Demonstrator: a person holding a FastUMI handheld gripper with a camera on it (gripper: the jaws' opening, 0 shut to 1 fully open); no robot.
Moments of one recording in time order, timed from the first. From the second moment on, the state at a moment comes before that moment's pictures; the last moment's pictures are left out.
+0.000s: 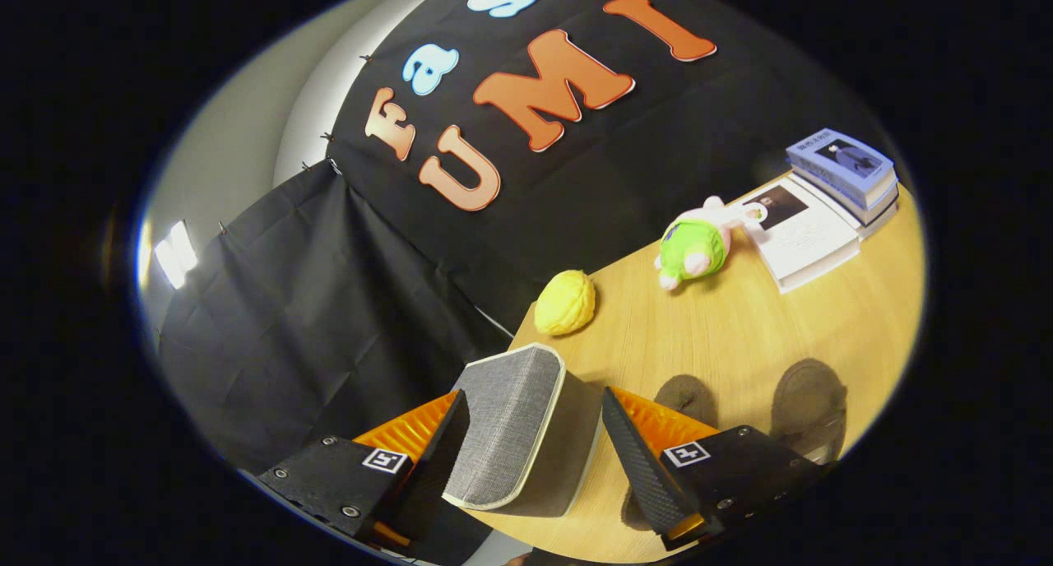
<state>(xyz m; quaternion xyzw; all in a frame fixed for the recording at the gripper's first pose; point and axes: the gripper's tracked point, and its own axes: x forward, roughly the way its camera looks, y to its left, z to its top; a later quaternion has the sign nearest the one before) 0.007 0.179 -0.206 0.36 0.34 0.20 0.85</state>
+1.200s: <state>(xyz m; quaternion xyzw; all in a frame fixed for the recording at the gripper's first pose) -0.010 0.290 -0.281 0.48 0.40 0.27 0.74</state>
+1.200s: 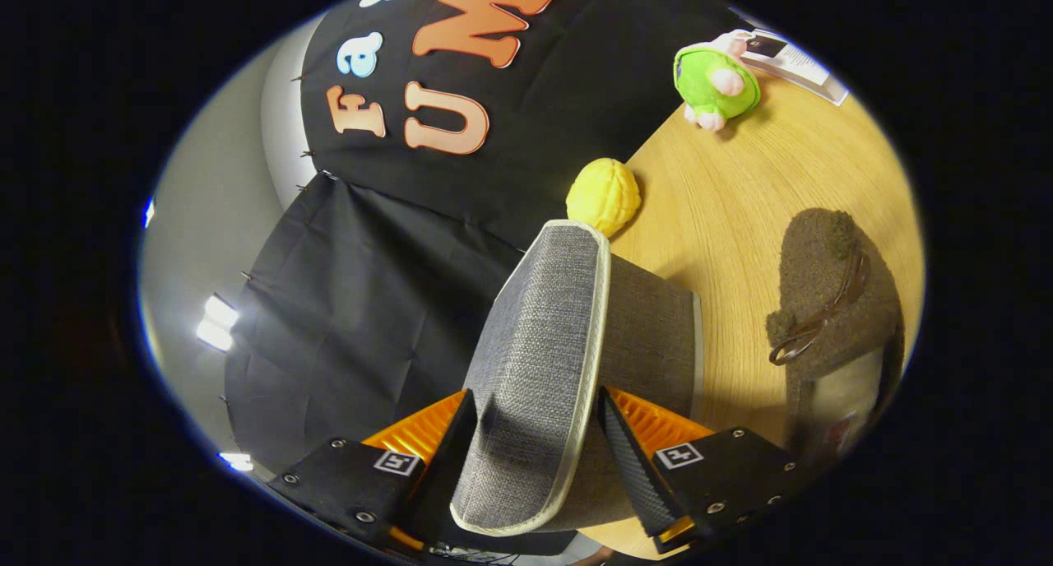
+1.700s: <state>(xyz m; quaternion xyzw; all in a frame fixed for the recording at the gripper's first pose) 0.007 0.266 -0.250 0.49 0.38 0.24 0.75</state>
